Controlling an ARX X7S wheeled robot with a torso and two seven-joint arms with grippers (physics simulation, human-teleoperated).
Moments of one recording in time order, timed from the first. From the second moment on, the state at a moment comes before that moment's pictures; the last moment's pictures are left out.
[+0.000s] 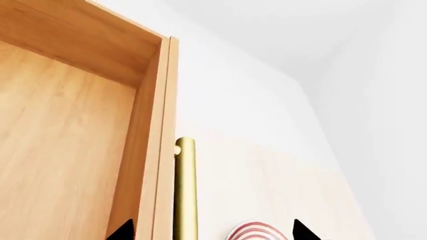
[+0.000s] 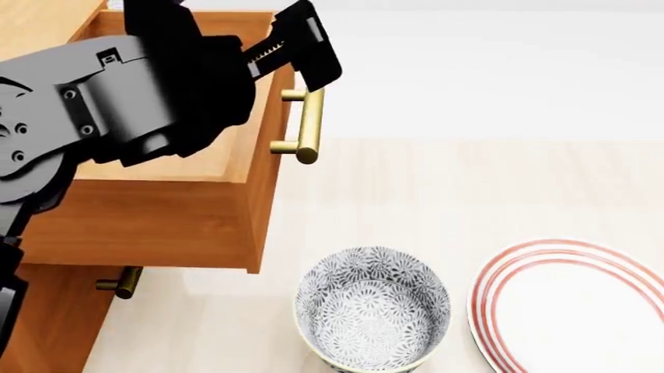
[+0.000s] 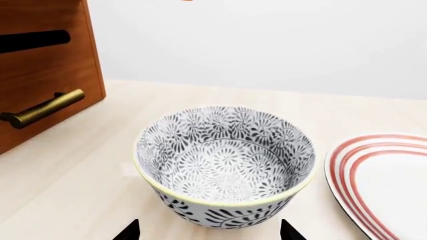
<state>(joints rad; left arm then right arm) -1.44 -0.04 0.54 -0.69 -1.59 -0.69 -0.81 0.07 0.36 -0.51 0.04 0.37 -0.05 0.26</state>
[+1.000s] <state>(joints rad) -1.23 -0.36 0.74 0.42 -1.34 -0.66 -1.05 0.07 0.36 -0.52 0.06 0.37 -0.06 0.26</state>
